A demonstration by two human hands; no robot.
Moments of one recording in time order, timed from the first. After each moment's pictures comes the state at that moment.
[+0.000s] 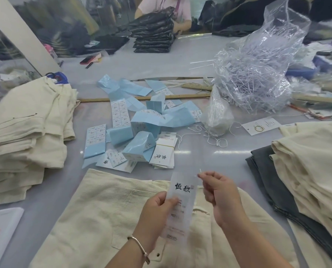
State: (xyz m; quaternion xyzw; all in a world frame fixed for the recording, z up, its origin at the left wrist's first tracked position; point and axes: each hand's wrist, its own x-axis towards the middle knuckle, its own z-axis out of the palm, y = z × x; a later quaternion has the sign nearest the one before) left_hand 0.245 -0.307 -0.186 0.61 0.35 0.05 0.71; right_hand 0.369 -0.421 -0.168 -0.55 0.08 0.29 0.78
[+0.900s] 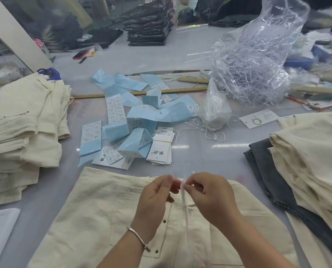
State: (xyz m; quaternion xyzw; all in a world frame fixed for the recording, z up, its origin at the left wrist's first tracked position) left_hand 0.261 -0.306 -0.169 0.69 0.24 0.14 0.67; right_hand 0.350 -0.429 -0.149 -0.86 -0.30 0.08 0.40
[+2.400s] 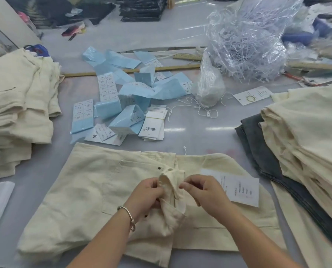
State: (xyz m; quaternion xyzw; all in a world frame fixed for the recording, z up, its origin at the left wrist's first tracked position) left_hand 0.237 -0.312 -0.230 0.66 0.35 -0.08 0.66; right_hand 0.332 -0.476 -0.216 -0.77 -0.23 0.30 0.51
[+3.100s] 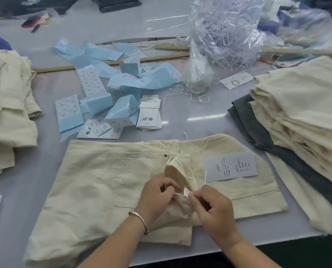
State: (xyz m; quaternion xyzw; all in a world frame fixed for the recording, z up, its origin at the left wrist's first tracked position) left_hand 0.195 -0.306 -0.237 0.82 0.17 0.01 0.55; right_hand 0.223 -0.475 -0.248 -0.83 -0.25 -0.05 0.50
